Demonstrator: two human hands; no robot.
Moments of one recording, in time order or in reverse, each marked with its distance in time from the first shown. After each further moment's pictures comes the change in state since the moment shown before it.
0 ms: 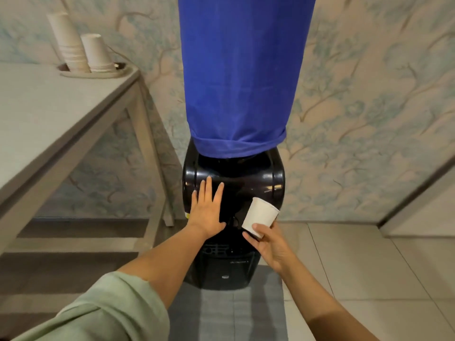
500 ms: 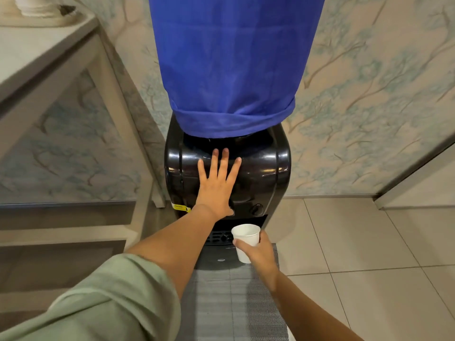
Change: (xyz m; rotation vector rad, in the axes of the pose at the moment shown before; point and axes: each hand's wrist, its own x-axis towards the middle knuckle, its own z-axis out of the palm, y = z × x) left_hand 0.057 0.022 0.030 0.234 0.008 0.120; right_hand 0.054 0.087 -0.052 -0.637 0.320 -0.003
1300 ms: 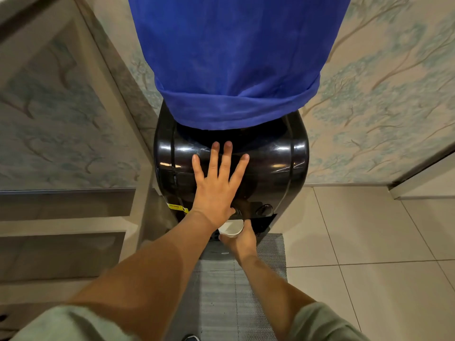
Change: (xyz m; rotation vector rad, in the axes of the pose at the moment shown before) left_hand 0.008 -0.001 0.021 0.049 0.129 0.000; right_hand 0.075 0.022 0.058 -0.270 0.034 0.041
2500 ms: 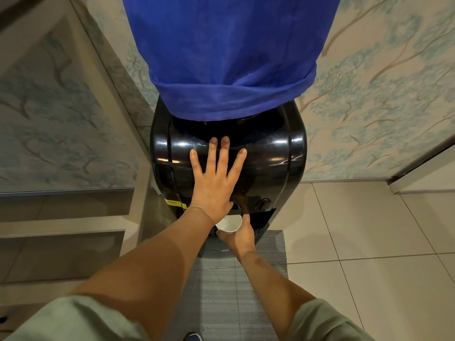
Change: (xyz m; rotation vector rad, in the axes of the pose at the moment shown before) left_hand -0.003 0.004 0.005 0.059 0.081 -0.005; right_hand -0.001 0.003 0.003 0.063 -0.048 -0.010
